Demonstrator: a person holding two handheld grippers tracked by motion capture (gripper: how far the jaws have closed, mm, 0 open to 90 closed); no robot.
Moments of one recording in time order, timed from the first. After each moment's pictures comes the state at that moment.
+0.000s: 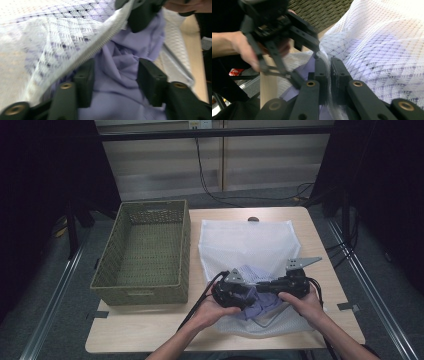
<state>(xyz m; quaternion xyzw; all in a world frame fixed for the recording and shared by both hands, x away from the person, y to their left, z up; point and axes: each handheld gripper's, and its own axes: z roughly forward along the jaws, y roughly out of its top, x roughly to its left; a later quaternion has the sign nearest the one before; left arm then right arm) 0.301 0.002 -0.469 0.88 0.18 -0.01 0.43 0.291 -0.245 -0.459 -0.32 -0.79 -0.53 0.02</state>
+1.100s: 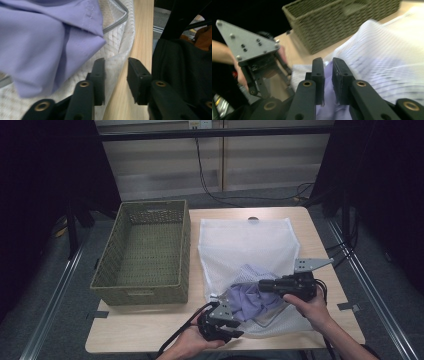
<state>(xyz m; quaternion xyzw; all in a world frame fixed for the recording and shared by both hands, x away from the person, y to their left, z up) 0.234 0.039 -0.488 0.91 0.10 -0.04 0.41 0.269 -0.243 -0.430 -0.28 -0.78 -0.56 -0.01</state>
